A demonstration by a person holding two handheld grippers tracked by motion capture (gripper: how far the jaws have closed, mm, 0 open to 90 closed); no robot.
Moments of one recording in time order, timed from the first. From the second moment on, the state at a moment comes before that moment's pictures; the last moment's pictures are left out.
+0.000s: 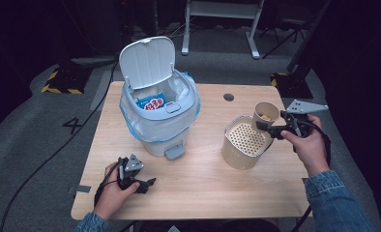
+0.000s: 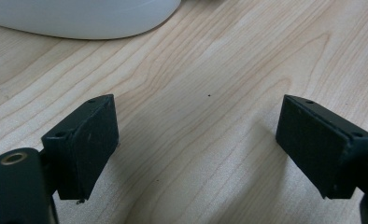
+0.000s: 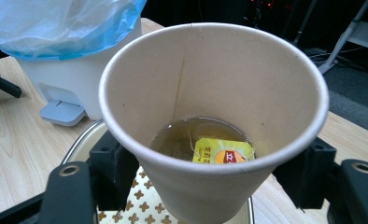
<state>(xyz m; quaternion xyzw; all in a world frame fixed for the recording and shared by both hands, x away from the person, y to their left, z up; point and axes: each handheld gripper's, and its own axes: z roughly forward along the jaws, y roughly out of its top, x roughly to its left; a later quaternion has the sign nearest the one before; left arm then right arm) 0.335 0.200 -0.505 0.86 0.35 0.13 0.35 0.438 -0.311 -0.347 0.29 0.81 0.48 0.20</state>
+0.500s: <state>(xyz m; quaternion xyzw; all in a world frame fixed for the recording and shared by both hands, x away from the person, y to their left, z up) 0.335 0.200 -0.505 0.86 0.35 0.13 0.35 0.435 -0.309 -0.345 0.25 0.82 0.44 0.25</state>
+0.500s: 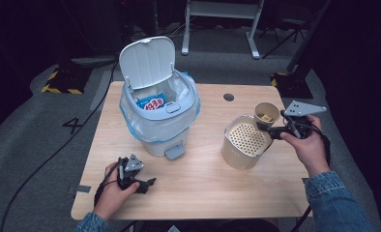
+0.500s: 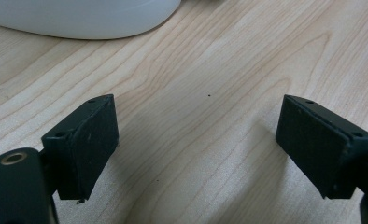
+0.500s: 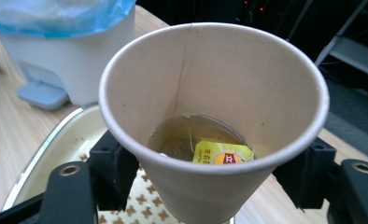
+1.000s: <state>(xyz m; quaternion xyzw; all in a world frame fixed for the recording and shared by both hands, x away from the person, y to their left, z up) 0.335 0.200 -0.505 0.86 0.35 0.13 0.35 0.422 -0.297 -0.336 0.12 0.85 0.32 0.39</state>
